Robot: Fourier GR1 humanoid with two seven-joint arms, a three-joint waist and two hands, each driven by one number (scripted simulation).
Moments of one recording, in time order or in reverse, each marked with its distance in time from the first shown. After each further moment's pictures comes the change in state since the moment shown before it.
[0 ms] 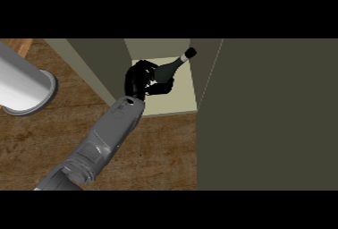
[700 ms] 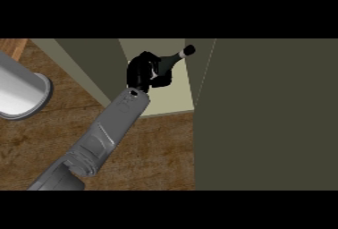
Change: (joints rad) left arm -0.081 0.001 -0.097 0.020 -0.070 0.053 0.116; right arm -0.030 -0.016 -0.010 0.009 -0.023 0.013 -0.003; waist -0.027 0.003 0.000
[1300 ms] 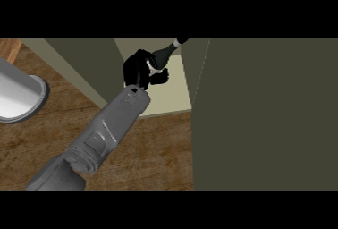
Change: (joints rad) left arm -0.045 -0.001 -0.088 0.056 -0.063 0.088 0.184; right arm 0.001 -0.020 -0.007 0.006 -0.018 0.027 -0.010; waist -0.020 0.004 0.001
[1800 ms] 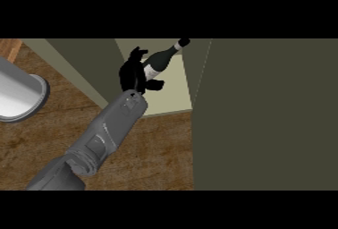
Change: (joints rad) left arm 0.027 0.000 -0.067 0.029 -0.065 0.026 0.085; right arm -0.005 0.004 0.011 0.003 -0.008 -0.002 -0.005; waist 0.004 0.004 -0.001
